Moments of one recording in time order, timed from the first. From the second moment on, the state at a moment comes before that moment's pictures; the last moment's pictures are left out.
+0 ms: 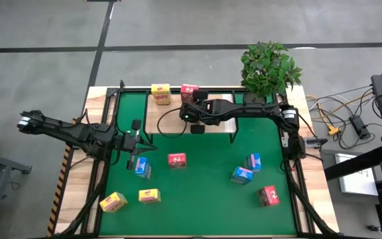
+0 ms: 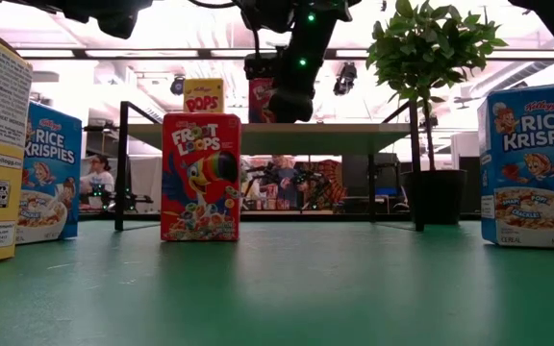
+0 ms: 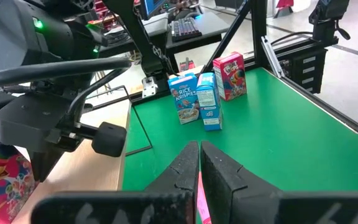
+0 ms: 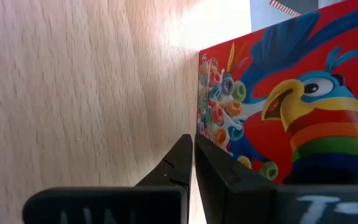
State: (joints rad) left arm -0.23 0.69 0.56 -0.06 -0.15 0.23; right arm -0.15 2.02 1.82 -0.84 0.55 -0.33
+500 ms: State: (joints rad) left arm -0.23 0.69 0.56 -0.06 -0.15 0.23; right arm -0.14 1.97 1.81 -0.85 0.51 -0.36
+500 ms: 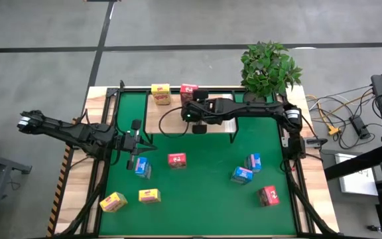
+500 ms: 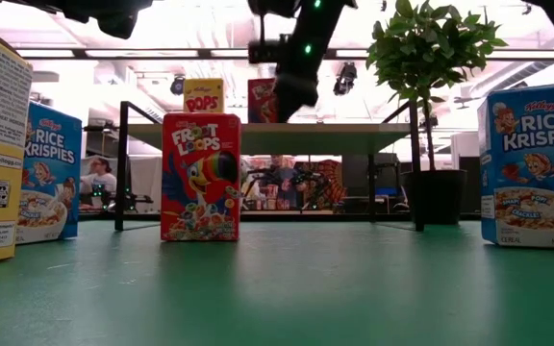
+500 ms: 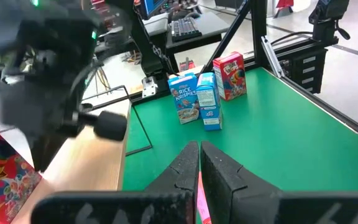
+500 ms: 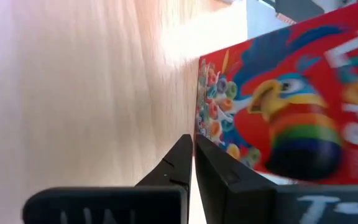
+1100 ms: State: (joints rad) left arm -0.23 0.69 0.56 -0.06 -0.15 0.23; right arm -0.15 1.82 1.78 -0.74 0.49 -0.35
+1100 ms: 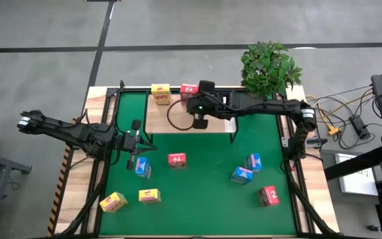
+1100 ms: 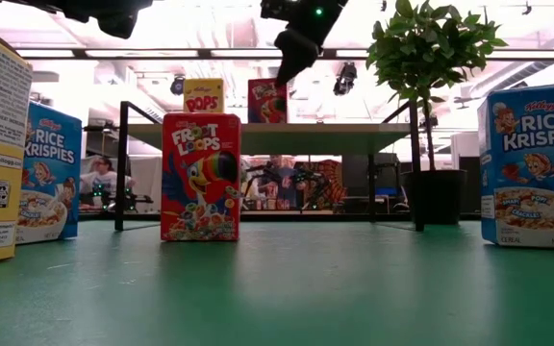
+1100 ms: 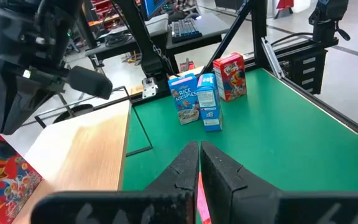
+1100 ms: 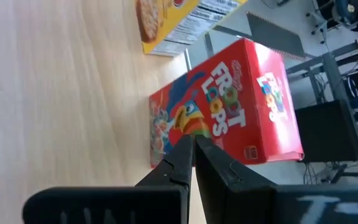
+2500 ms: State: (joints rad) left arm -0.23 0.69 0.56 -0.06 -0.15 0.23; right arm -0.10 1.80 1.77 -0.76 0.49 -0.33
